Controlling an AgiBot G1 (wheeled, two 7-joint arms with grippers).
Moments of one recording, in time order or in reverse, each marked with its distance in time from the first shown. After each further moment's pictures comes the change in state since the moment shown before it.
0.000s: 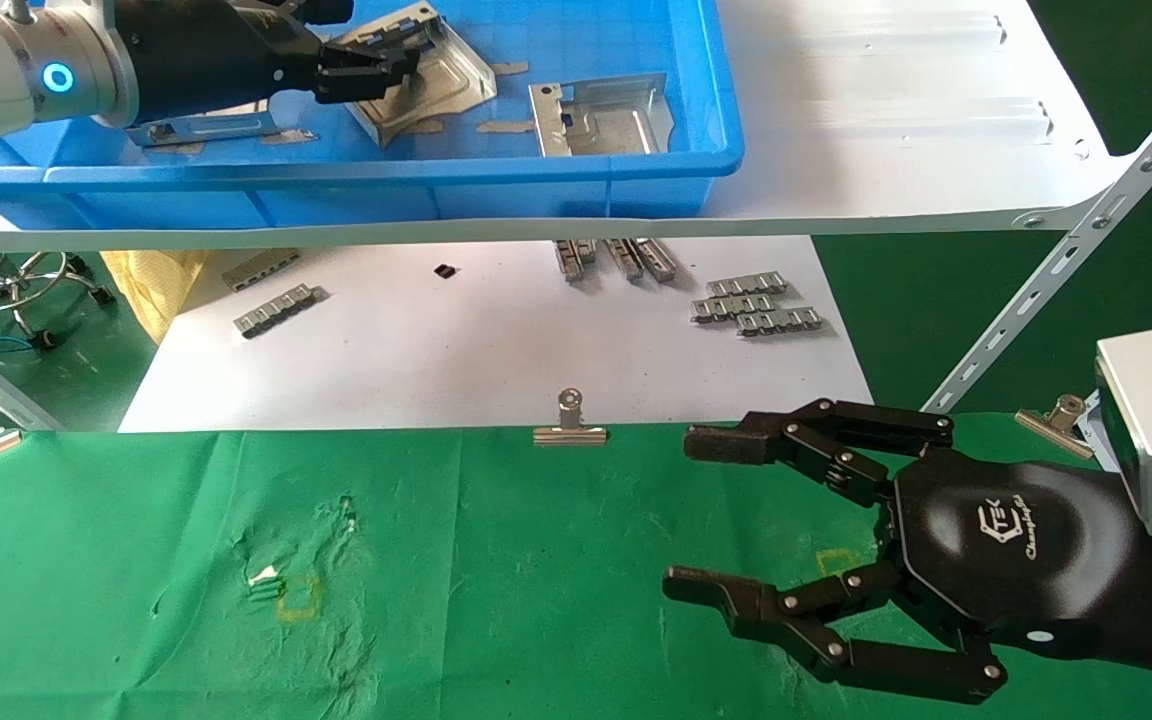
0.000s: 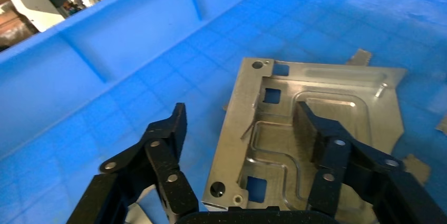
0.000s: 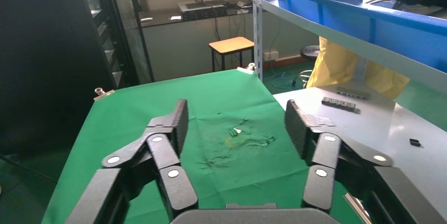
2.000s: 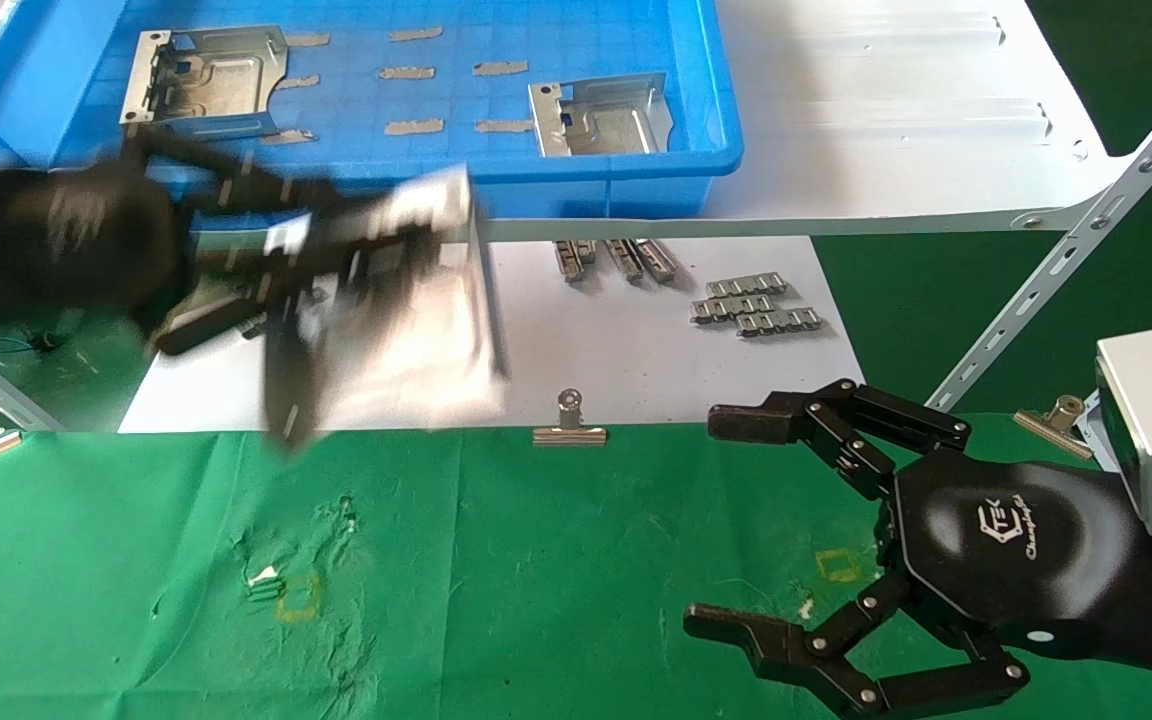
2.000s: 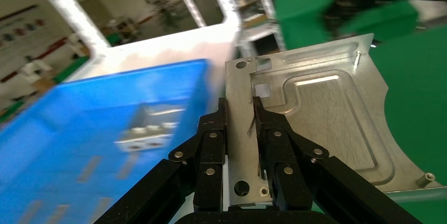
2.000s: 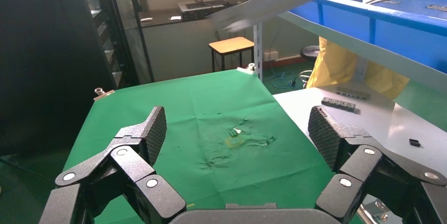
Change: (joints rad) left arm 0.331 -0.472 0.037 -0.621 -0.442 0.702 0.191; right arm 0.000 0.000 0.000 0.000 0.000 0.000 0.000
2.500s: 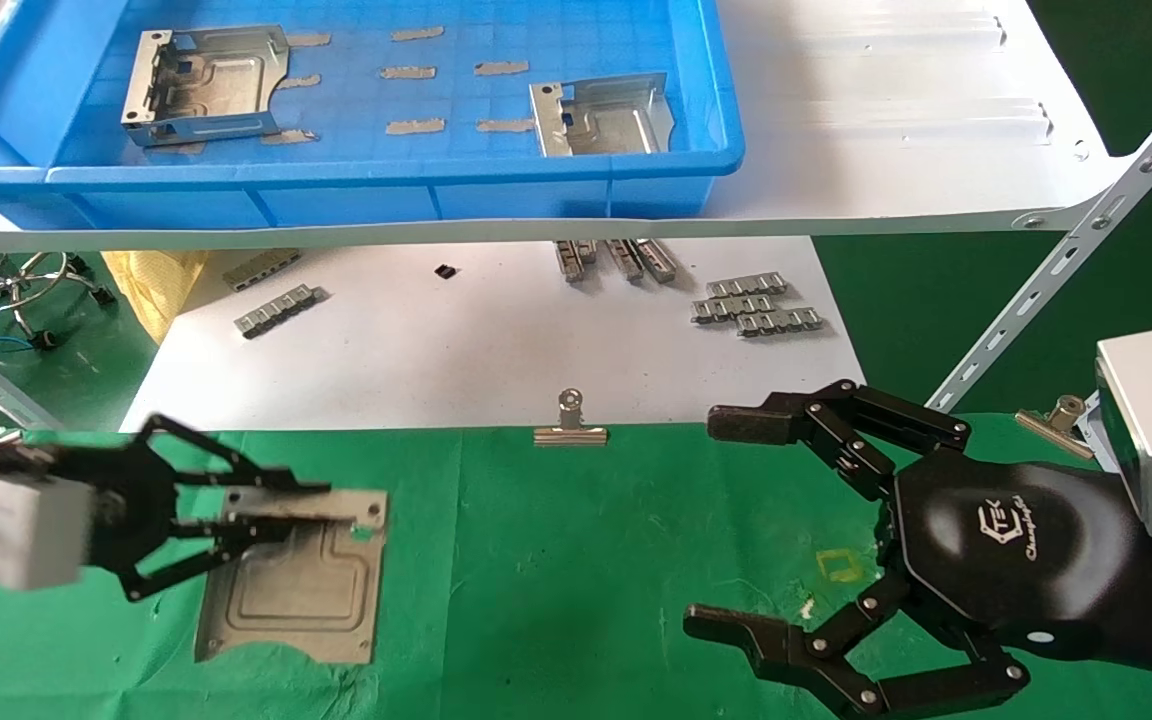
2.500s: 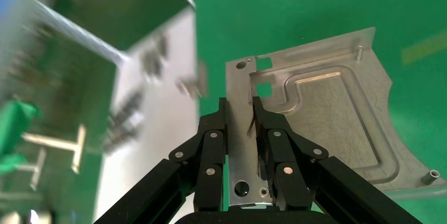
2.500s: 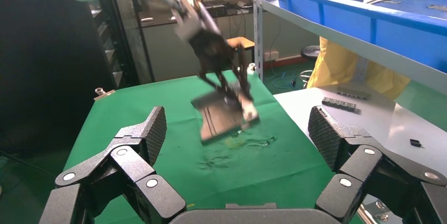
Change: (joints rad) left arm 0.111 -0.094 0.224 0.002 0.094 -0.037 0.414; right arm 0.000 0.000 0.000 0.000 0.000 0.000 0.000
